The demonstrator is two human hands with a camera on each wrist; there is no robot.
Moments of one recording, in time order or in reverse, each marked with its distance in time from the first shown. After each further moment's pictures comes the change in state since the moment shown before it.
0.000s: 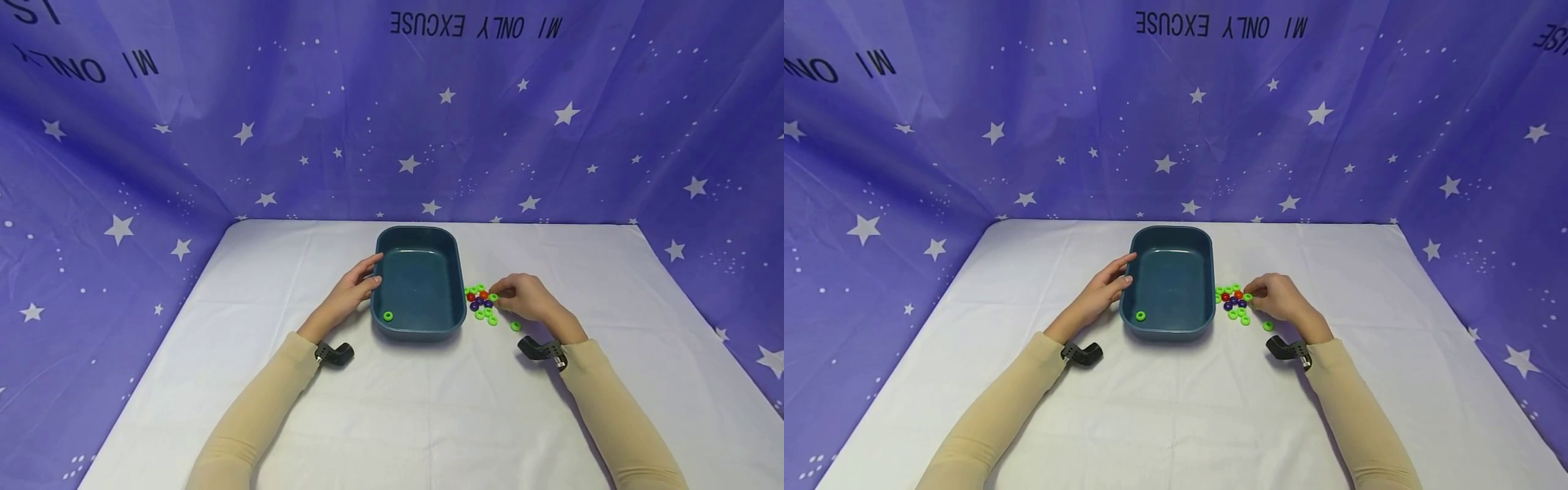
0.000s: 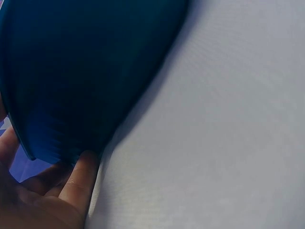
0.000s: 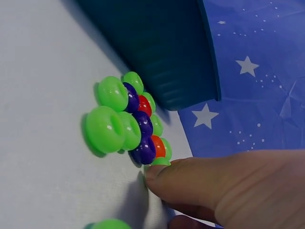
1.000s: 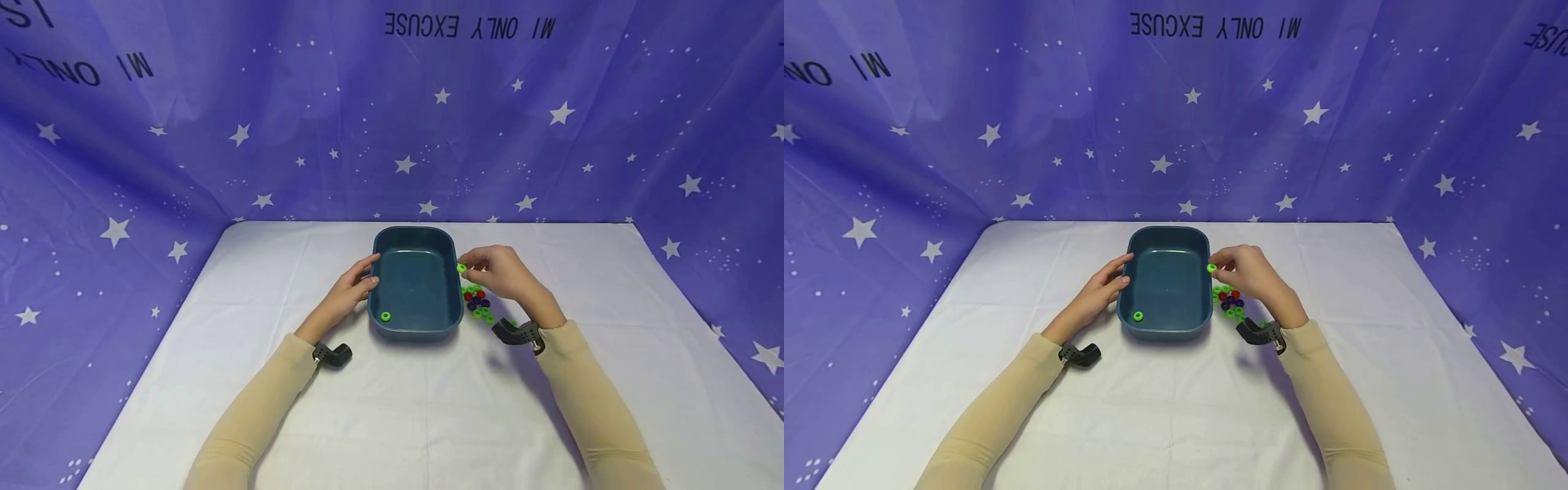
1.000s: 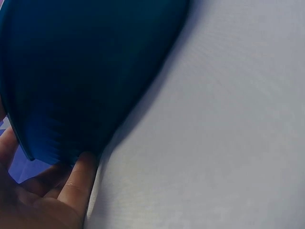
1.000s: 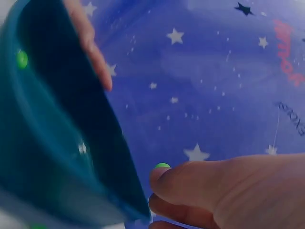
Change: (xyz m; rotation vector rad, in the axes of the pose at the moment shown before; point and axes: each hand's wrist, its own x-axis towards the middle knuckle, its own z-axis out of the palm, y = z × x) left_hand 0.000 0.002 0.001 -0.010 -0.004 0.015; right_hand 0.010 -0.085 -0.031 0.052 0.119 -0.223
